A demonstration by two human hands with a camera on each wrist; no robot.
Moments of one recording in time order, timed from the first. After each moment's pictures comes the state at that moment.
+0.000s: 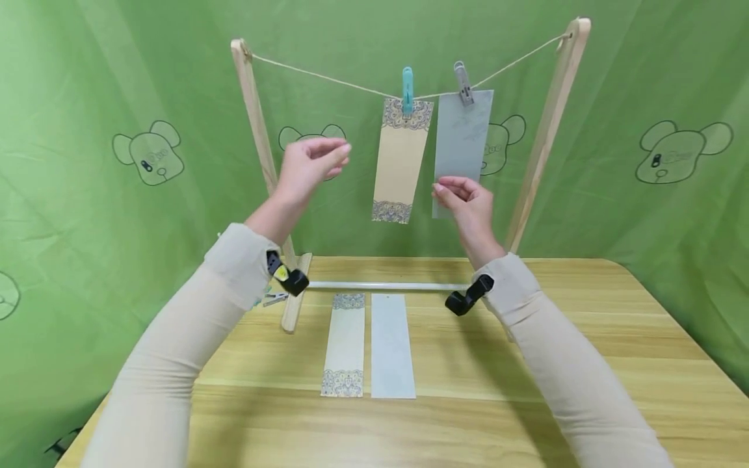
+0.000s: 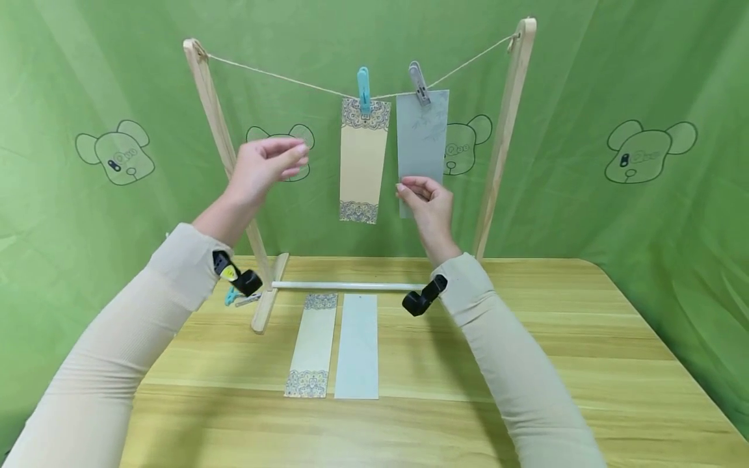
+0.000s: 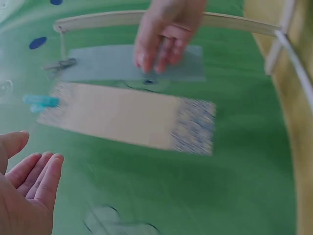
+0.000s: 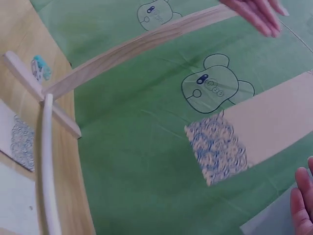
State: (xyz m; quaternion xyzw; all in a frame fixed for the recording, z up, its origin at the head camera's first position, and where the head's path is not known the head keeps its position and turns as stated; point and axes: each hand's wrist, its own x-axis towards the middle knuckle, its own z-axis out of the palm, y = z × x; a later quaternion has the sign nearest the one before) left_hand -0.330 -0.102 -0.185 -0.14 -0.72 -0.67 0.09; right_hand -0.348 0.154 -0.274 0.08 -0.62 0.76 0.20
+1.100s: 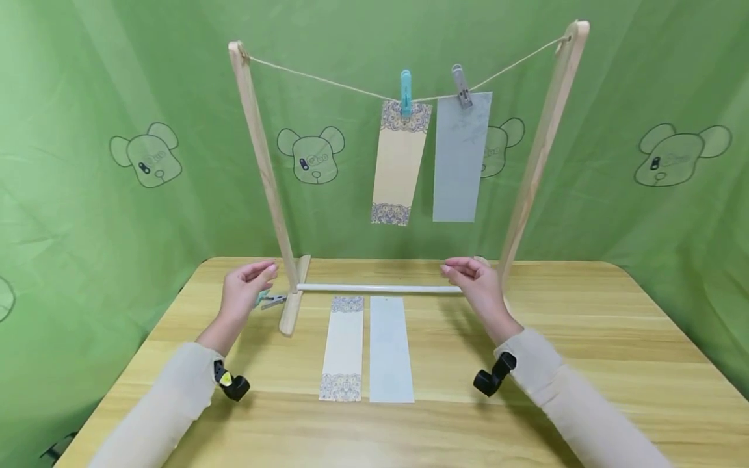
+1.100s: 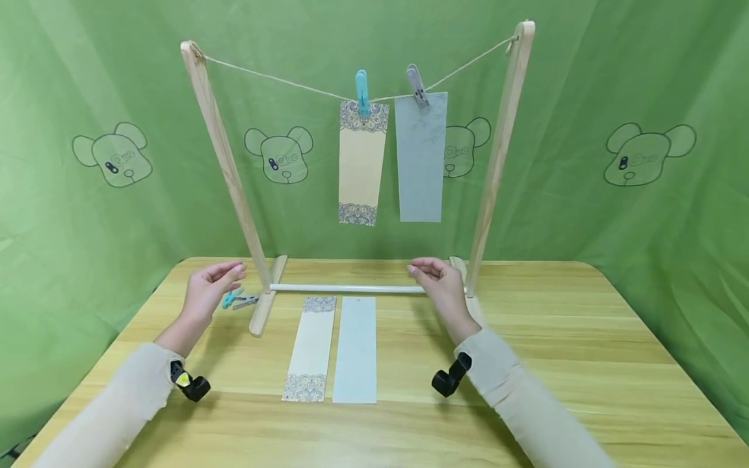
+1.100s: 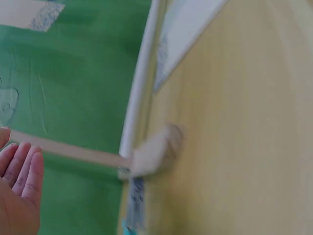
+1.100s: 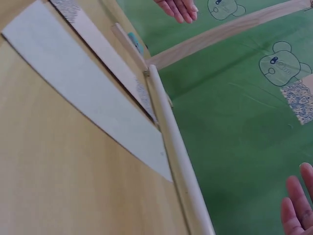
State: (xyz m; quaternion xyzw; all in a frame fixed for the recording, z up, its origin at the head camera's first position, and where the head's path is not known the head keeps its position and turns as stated) left_hand -0.305 -0.221 -0.382 0.01 -0.75 -0.65 0.13; right_hand -0.301 0.190 -0.382 0.04 -0.75 0.65 0.10
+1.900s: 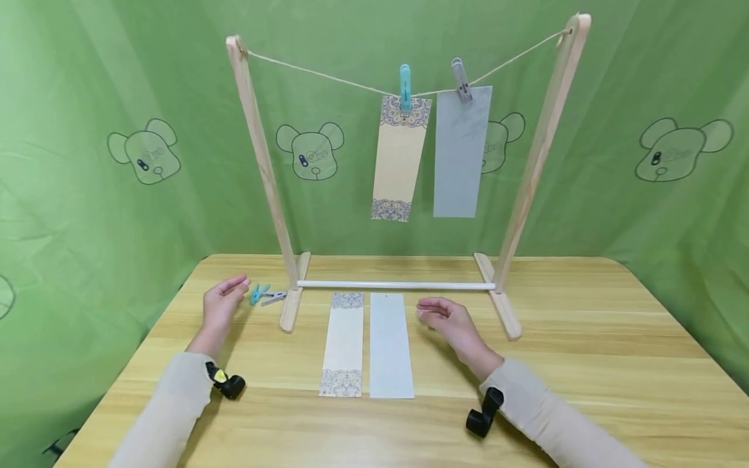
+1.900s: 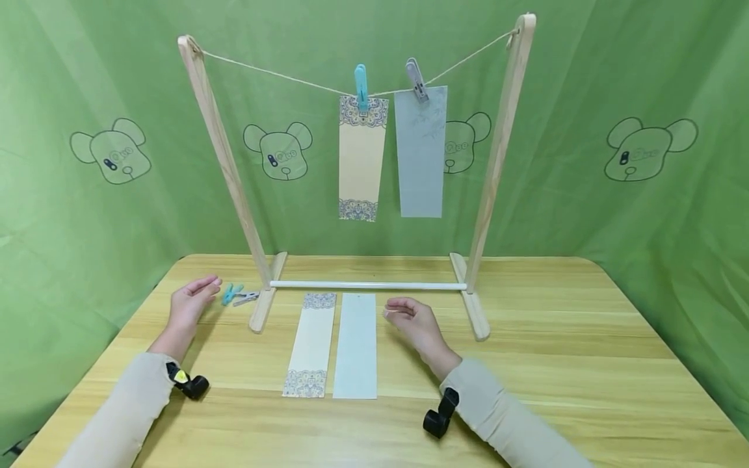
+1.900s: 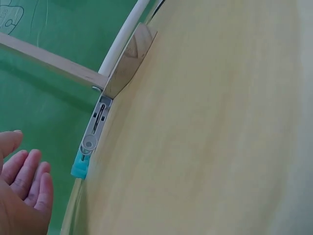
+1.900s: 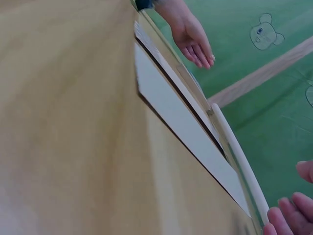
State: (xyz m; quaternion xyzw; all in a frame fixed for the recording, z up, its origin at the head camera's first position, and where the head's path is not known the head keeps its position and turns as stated) left_hand -0.315 -0.271 -0.432 0.13 -0.72 -0.67 0.13; right_hand -0.266 0.156 -0.436 0.03 -0.76 0.65 -0.02
